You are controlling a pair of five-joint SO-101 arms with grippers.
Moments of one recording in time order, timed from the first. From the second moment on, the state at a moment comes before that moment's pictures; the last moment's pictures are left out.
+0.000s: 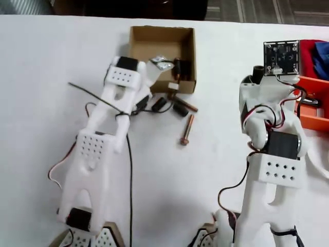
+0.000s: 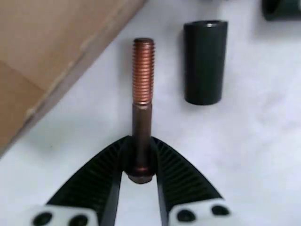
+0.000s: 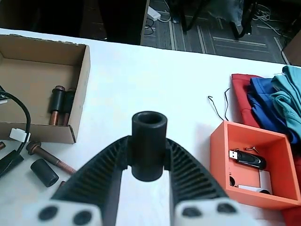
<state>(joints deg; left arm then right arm) 7.3 57.8 -55.9 97.8 -28.7 6.5 -41.6 29.5 50.6 13.8</state>
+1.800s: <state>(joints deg) -9.4 33.7 -26.3 98.9 -69.1 2.9 -41.6 29.5 50.3 13.8</state>
